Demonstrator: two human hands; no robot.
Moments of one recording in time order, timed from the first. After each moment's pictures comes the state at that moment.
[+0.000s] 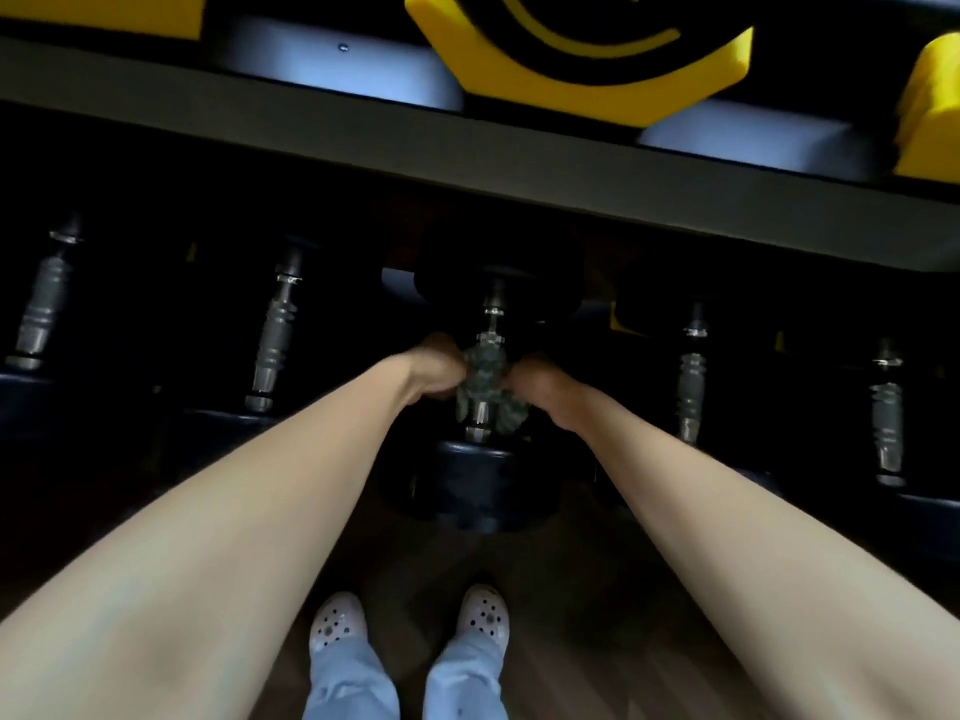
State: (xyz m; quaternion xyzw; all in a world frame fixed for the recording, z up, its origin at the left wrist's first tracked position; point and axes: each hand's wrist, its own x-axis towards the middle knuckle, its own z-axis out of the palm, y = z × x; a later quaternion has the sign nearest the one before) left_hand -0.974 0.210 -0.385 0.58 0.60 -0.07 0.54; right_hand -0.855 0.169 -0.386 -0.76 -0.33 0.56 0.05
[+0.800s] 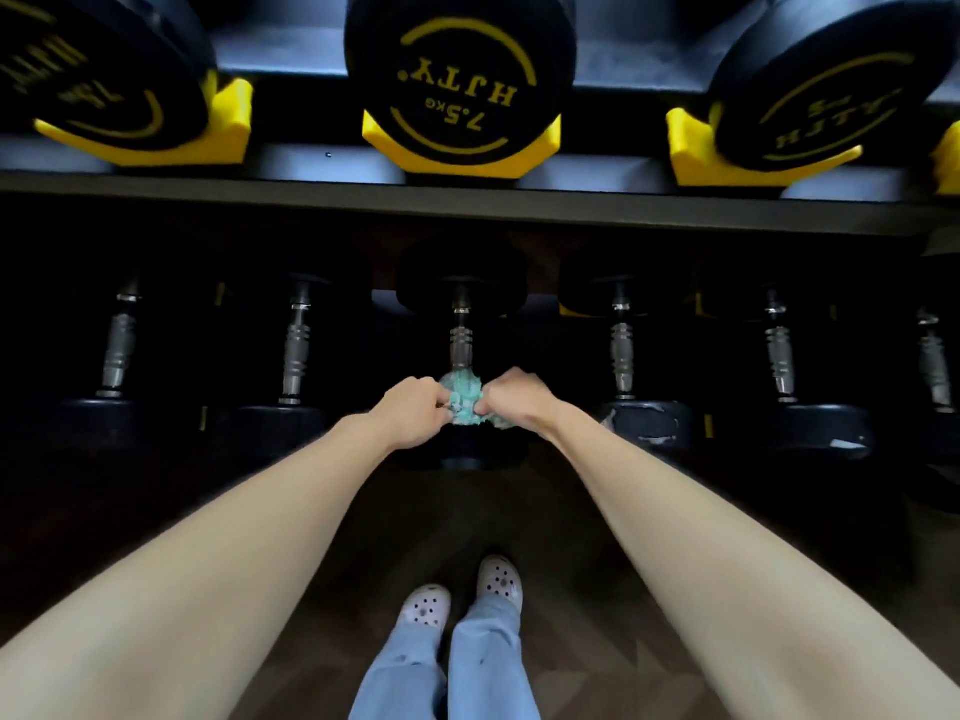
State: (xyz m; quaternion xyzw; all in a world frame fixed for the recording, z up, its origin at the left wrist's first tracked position) left_hand -0.999 0.137 -0.287 0.77 0.47 -0.19 0.38; right_hand -0.862 0.100 -0.297 -0.76 -0.37 0.54 0.03
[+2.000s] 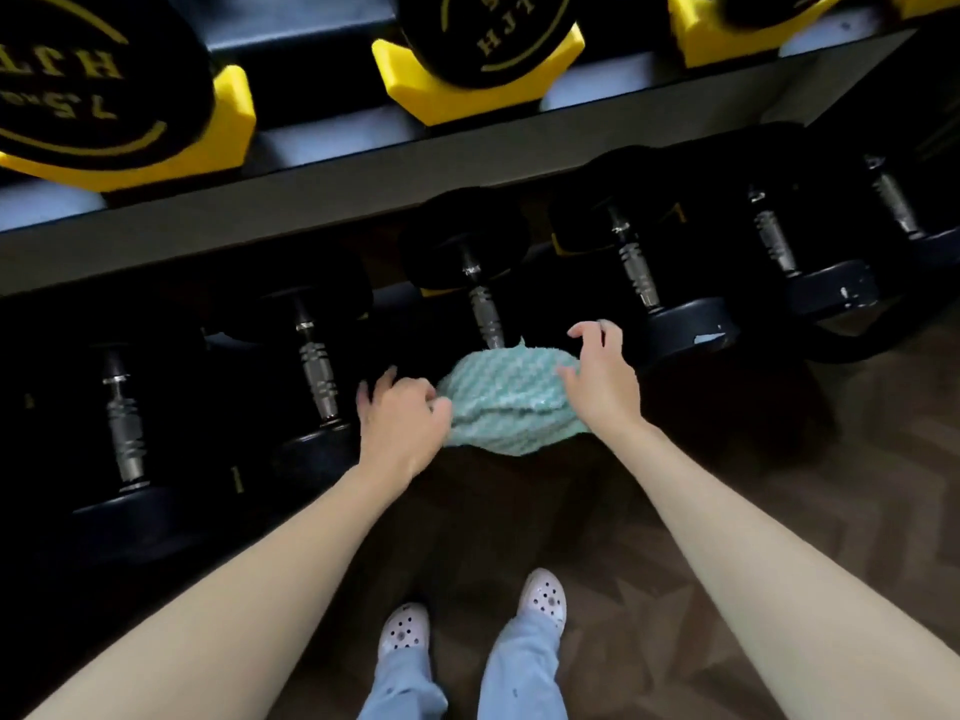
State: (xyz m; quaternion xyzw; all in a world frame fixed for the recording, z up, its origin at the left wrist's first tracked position) left_hand -0.879 0.058 -0.318 0.81 0.50 -0.06 0.30; right_hand -0.710 -0.040 -0.310 -0.92 -0.28 0.24 0.16
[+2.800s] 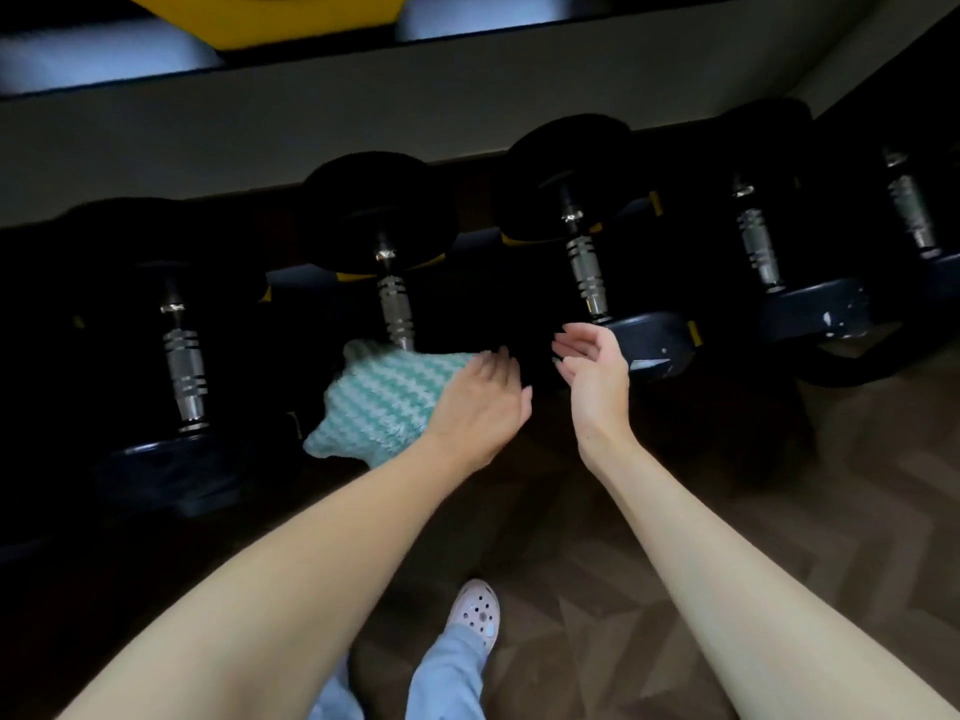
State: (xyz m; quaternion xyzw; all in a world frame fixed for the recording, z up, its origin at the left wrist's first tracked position) left_hand -0.712 -0.010 -0.385 0.96 0.20 -0.16 0.07; right_hand -0.620 -0.074 -0.344 -0.75 -0.06 0.36 0.55
